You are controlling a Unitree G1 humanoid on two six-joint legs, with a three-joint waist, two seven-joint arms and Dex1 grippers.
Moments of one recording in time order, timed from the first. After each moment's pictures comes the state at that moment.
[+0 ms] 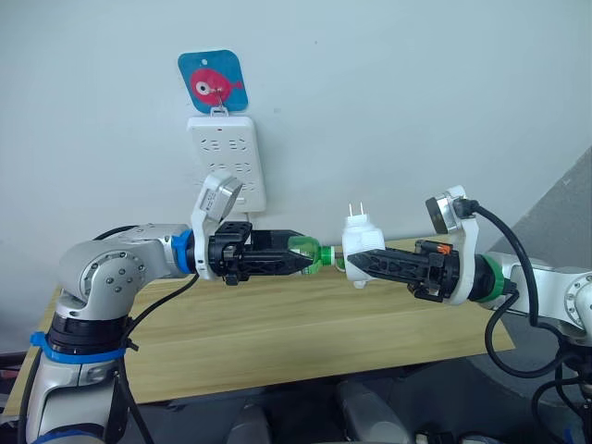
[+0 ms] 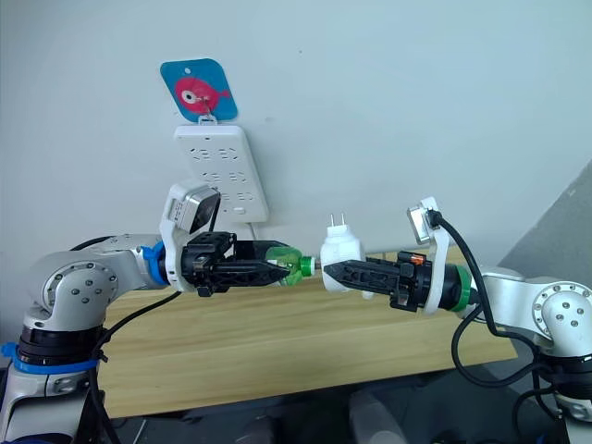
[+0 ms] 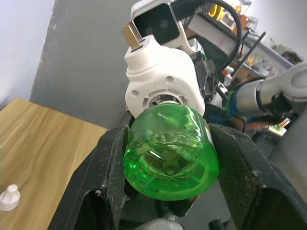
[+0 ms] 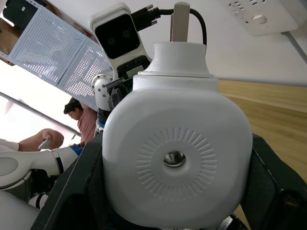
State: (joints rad) left arm -0.53 0.69 0.07 -0.25 -1.02 1.03 -1.10; right arm -0.38 -0.81 0.00 -0.39 1.95 1.01 0.15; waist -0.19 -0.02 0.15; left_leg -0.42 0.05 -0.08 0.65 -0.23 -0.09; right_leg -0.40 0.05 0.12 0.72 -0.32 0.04
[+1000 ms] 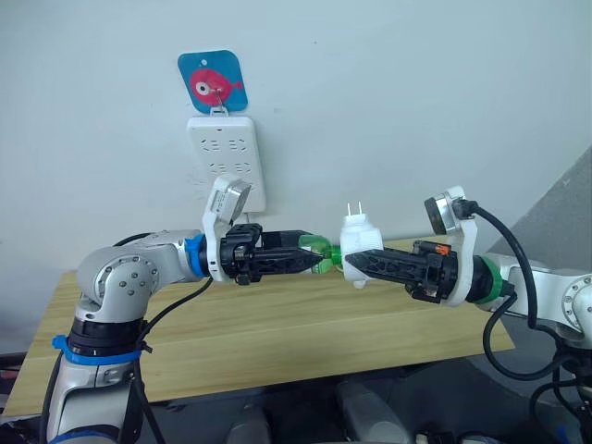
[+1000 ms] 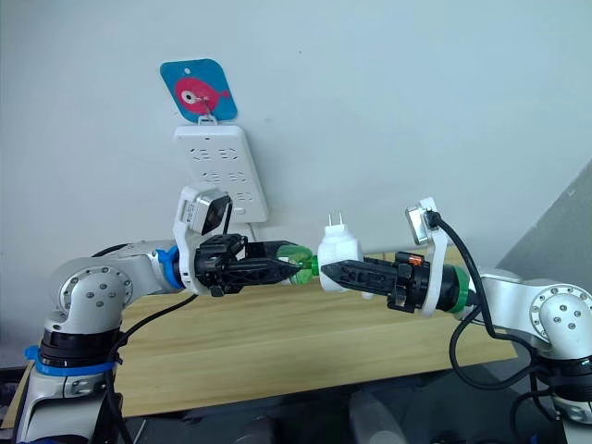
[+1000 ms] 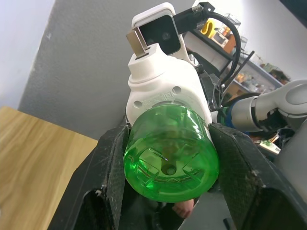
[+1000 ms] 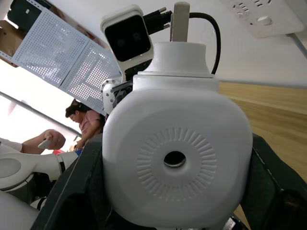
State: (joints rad) left arm -0.52 0.61 0.08 -0.23 -1.09 1.08 -1.03; right arm -0.37 -0.81 0.01 -0.41 1.95 0.99 0.14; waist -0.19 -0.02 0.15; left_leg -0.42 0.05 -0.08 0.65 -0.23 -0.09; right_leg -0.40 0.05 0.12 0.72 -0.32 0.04
